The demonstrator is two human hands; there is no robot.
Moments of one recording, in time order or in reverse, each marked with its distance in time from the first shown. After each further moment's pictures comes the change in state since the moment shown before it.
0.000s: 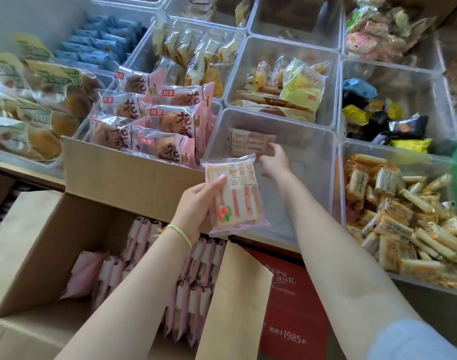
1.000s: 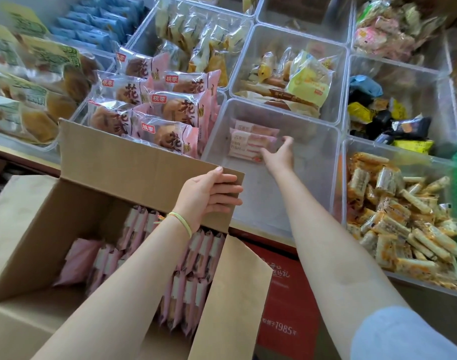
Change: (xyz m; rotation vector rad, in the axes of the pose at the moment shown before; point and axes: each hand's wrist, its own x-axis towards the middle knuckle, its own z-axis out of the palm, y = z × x) left_hand 0.001 0.006 0.001 0.120 -0.012 0.022; right_hand 0.009 0.011 0.007 -0.155 0.133 -0.082
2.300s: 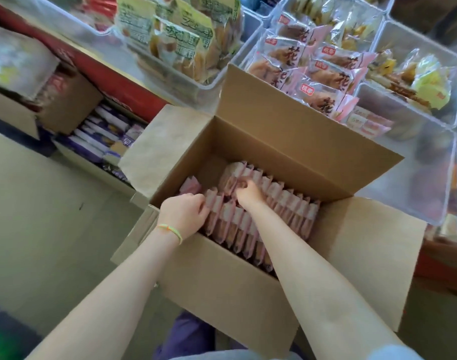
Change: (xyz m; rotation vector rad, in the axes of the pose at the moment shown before) left_hand -0.129 -0.139 -0.318 1.434 0.362 0.313; right_hand -0.287 -0.020 0.272 -0.271 -0.490 0.090
